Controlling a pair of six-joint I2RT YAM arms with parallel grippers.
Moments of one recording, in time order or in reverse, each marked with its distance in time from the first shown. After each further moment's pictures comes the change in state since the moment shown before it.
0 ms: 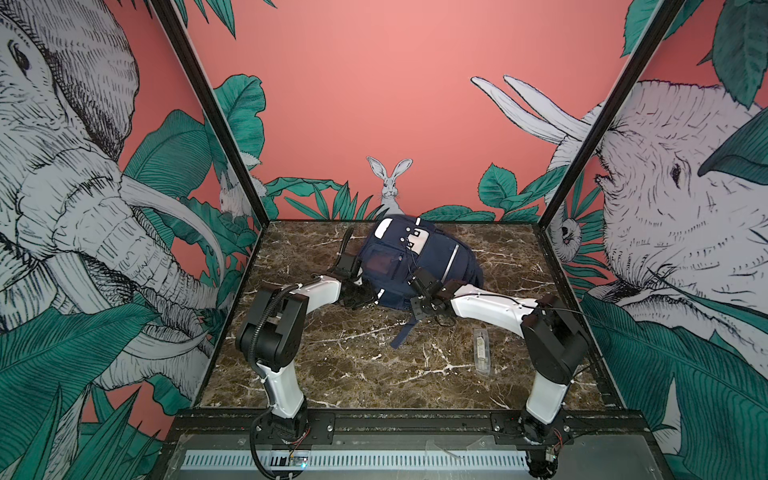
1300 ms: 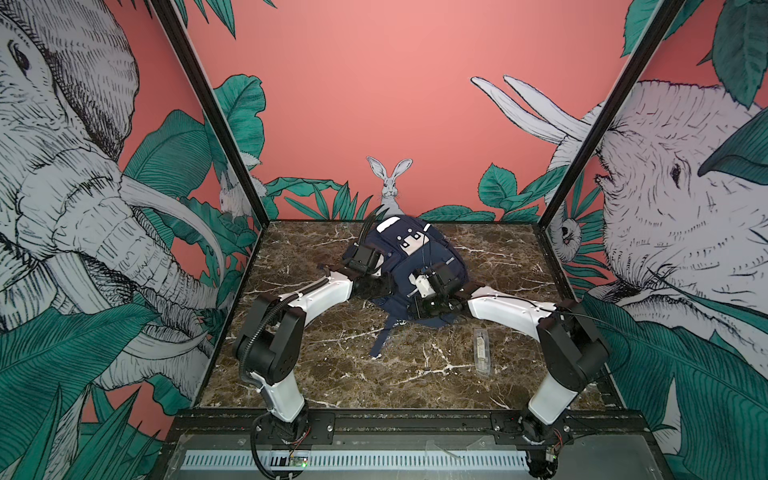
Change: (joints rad) left arm -0.156 -0.075 0.103 -0.045 -0.014 0.016; right arm -0.088 -0.097 -0.113 0.191 -0.564 0.038
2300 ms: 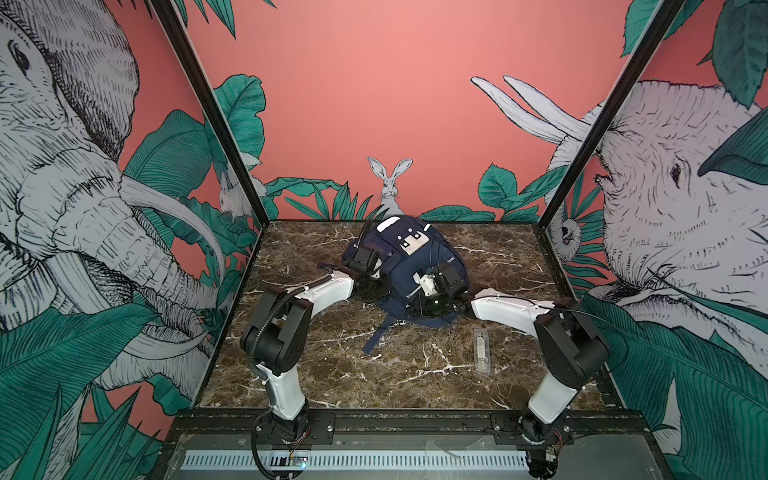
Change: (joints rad) left arm 0.040 0.069 0.020 0.008 0.073 -0.053; right arm -0.055 -0.005 -0.082 0.137 -0.112 0.084
